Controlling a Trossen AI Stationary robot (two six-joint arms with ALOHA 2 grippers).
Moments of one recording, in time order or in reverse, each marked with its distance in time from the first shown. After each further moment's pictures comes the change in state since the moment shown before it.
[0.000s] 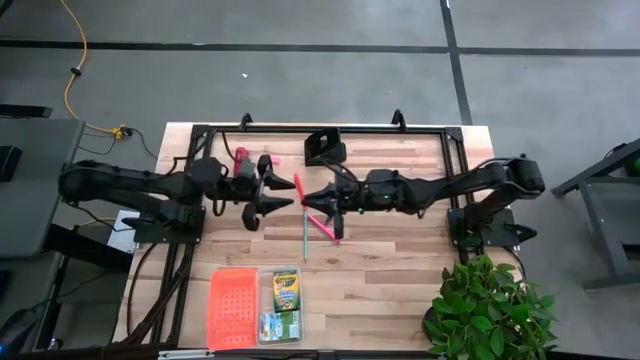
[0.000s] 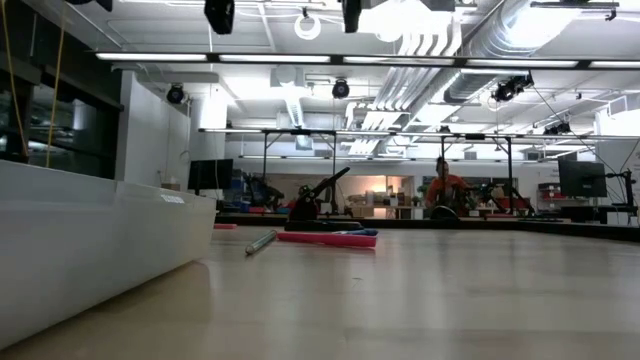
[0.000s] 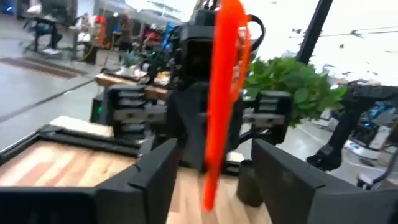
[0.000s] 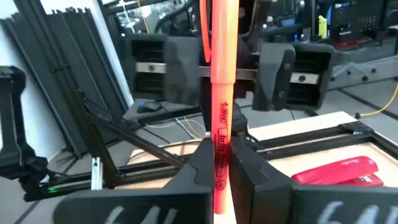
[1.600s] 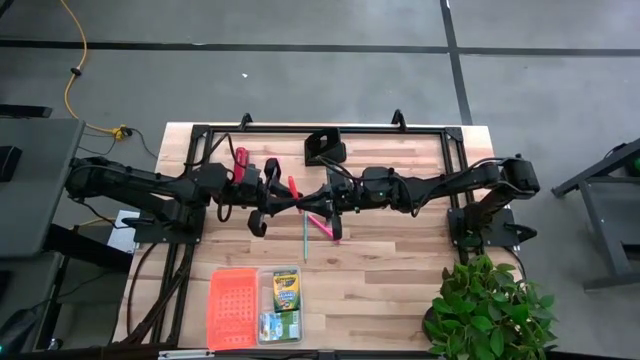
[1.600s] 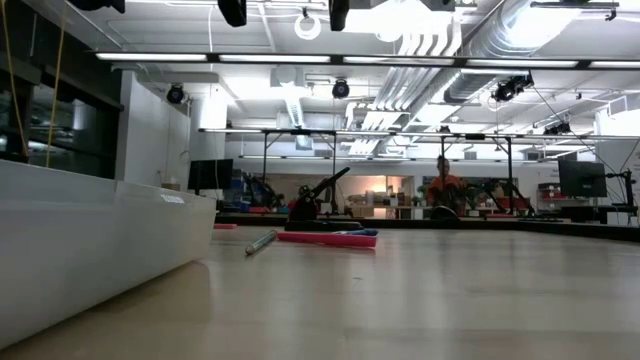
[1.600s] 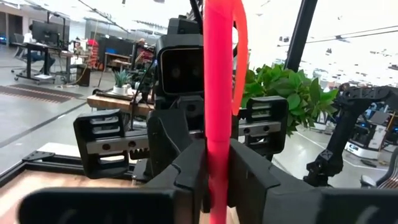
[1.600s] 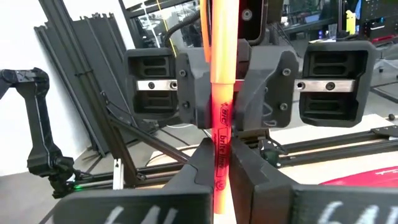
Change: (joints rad) left arm -0.042 0.099 0.000 0.172 -0.017 0.067; right arm -0.011 0.039 0.035 0.031 -0.108 0.031
